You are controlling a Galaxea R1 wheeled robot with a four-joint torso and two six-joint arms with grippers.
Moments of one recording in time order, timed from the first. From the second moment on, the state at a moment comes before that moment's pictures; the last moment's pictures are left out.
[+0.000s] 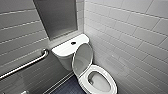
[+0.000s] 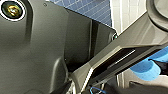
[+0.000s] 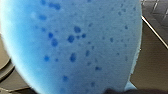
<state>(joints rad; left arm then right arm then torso) 1.39 2.30 -1.55 1.28 -0.04 -1.44 -1.47 2.33 -1.64 -0.05 0.35 0.39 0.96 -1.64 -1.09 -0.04</state>
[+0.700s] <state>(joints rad) 1.39 2.38 -1.54 0.91 0.29 -0.90 -1.47 2.32 -1.63 -0.05 0.37 0.39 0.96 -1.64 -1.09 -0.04</state>
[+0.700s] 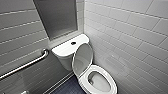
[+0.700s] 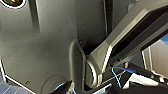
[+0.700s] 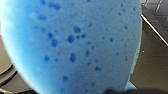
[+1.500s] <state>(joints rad) 1.37 2.53 -1.83 -0.04 0.13 -0.02 -1.21 2.17 -1.41 -0.05 0.32 0.39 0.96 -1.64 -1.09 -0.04</state>
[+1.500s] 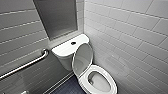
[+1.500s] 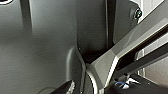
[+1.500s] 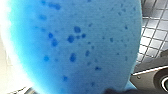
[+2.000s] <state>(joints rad) 1.37 2.57 -1.87 -0.05 0.13 0.00 -1.05 2.14 -1.42 -0.05 0.24 0.41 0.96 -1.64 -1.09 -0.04</state>
